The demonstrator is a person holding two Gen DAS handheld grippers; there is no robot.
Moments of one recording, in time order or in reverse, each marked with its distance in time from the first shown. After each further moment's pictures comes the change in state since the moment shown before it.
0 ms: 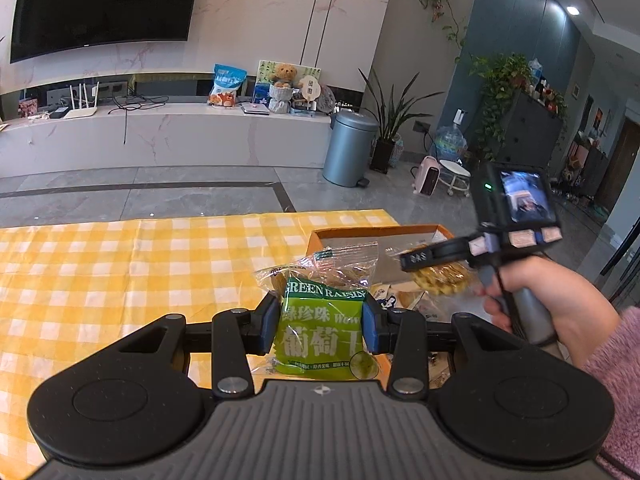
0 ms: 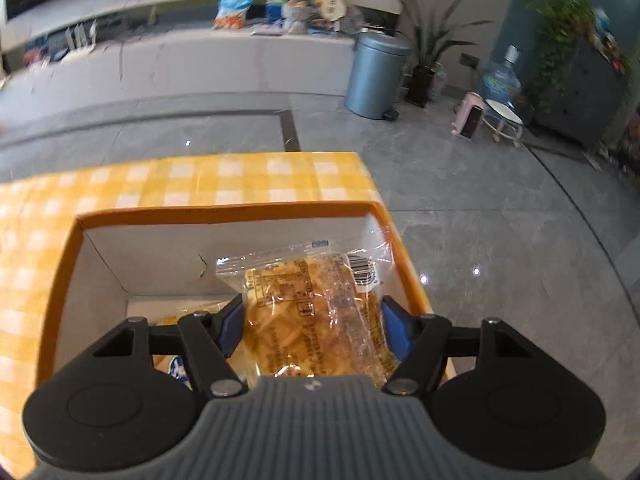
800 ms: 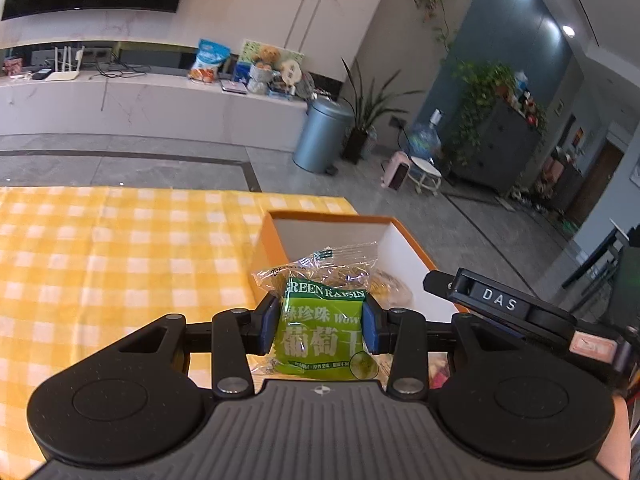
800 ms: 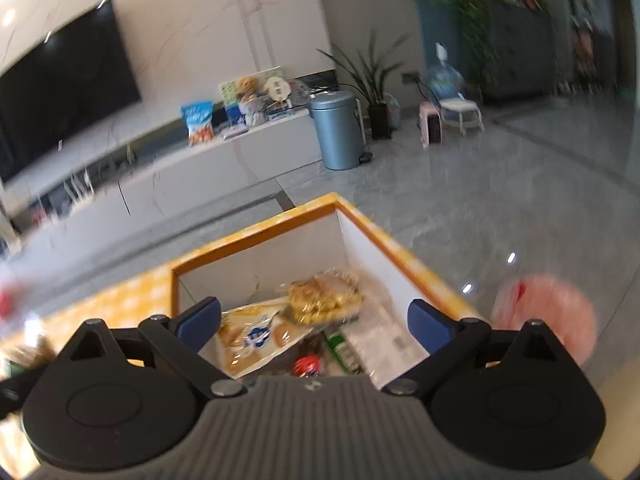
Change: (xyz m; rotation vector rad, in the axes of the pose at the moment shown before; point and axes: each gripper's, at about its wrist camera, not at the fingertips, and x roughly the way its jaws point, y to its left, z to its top) left arm -0.014 -0.016 0.000 -0.091 0.054 -0.116; right arm -0.152 -0.024 -0.105 0.468 -0.246 0.120
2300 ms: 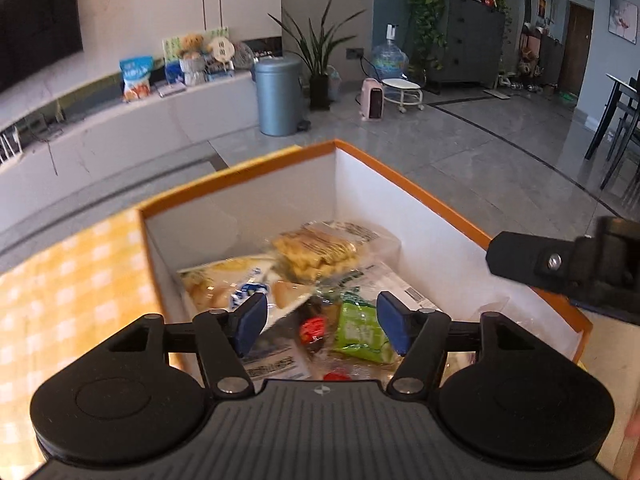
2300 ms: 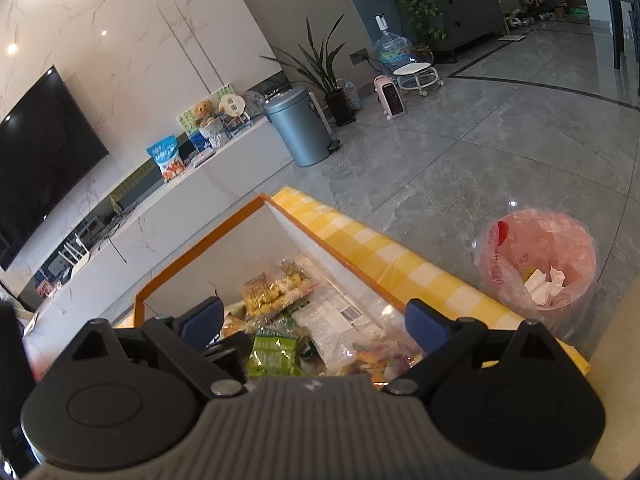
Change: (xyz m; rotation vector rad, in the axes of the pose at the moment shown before) left arm 0.112 -0.093 -0.030 0.383 0.118 0.090; right arm -0.004 -0.076 -0.014 0.216 -0.017 -0.024
